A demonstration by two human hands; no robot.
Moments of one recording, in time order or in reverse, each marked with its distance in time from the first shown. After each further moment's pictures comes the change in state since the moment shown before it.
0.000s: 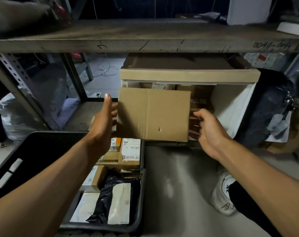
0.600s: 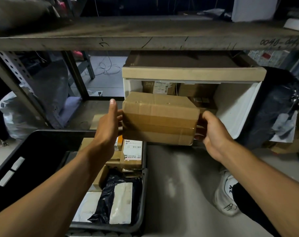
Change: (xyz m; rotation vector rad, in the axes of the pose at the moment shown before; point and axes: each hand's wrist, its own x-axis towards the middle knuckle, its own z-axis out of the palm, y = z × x) left_hand -0.002 -0.014 0.009 0.057 0.090 0.057; right_hand 0.004 0.007 -0.001 -0.034 0.053 -0.019
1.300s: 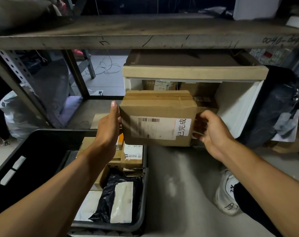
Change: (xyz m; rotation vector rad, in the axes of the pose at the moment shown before) left_hand 0.001 -0.008 -0.002 -0.061 0.010 -0.012; right_hand -0.002 -0.002 0.004 0.087 0.034 0.060
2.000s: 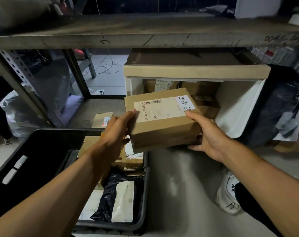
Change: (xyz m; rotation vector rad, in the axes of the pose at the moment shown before) left_hand -0.005 0.001 0.006 0.025 -0.124 -0.200; right_hand -0.009 0.001 0.003 -0.159 -0.201 0.096
